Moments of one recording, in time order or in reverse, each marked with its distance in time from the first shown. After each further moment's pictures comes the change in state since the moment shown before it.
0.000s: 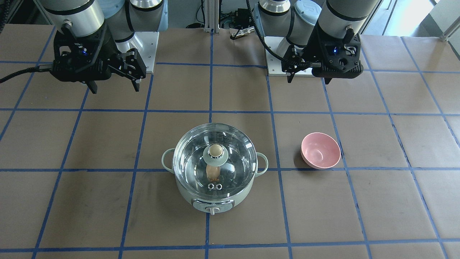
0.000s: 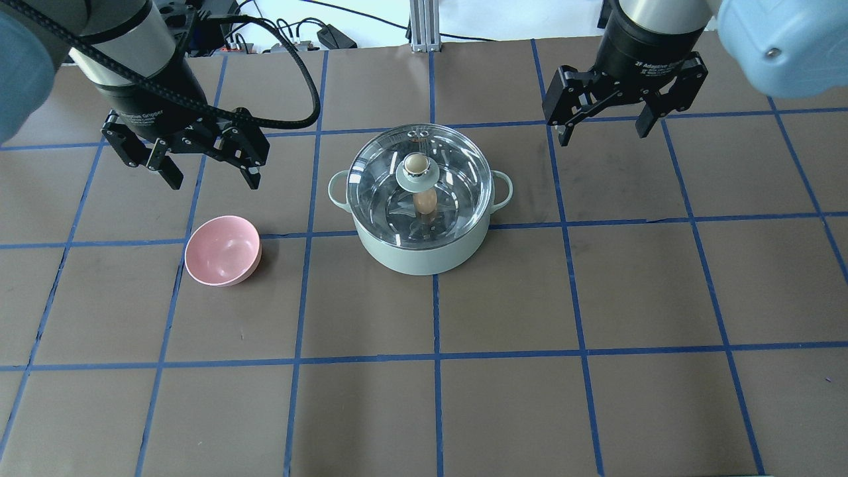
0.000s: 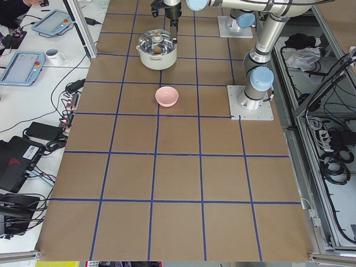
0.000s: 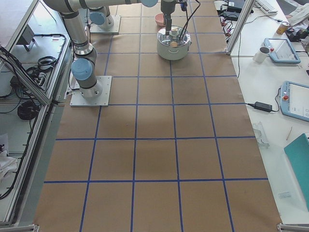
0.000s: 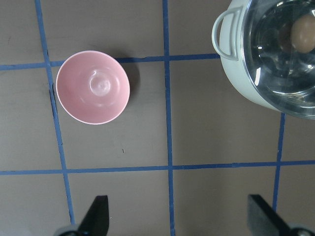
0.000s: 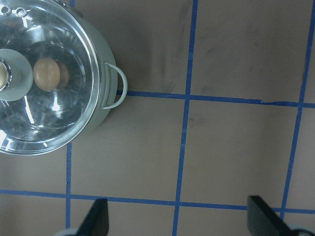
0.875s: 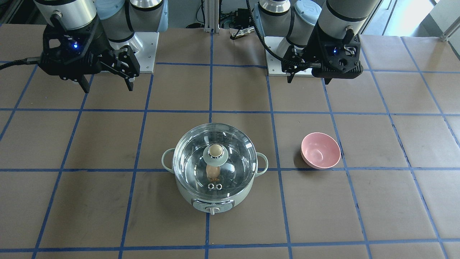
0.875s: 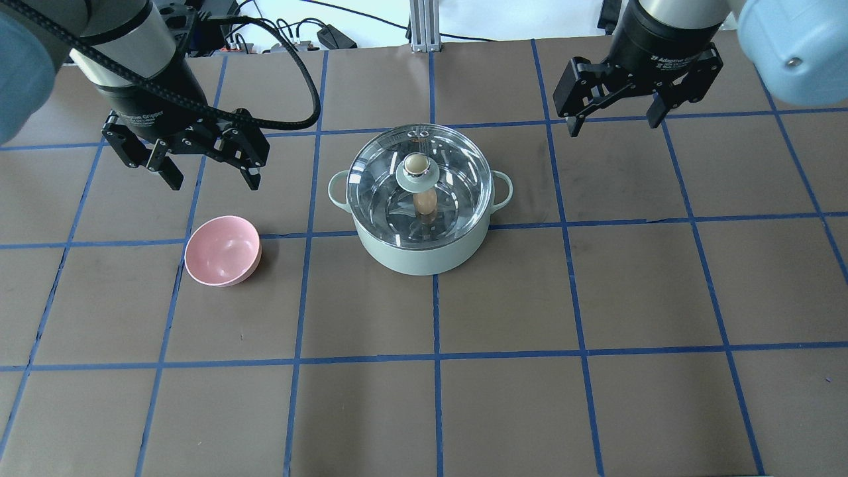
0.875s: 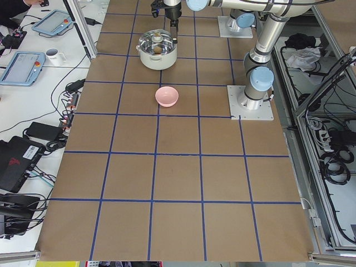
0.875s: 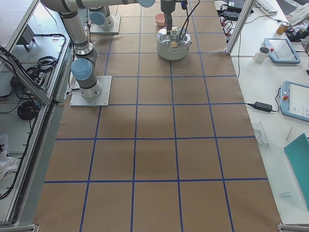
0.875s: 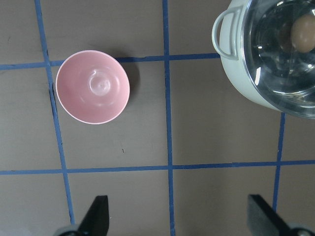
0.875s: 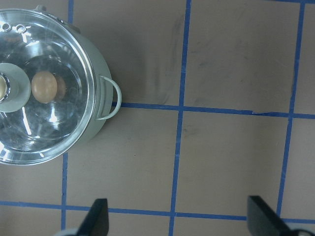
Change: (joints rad) left arm 0.000 0.000 -0.001 0.000 0.000 0.000; right arm -0.018 -0.025 0.016 -0.045 -0.004 -0.014
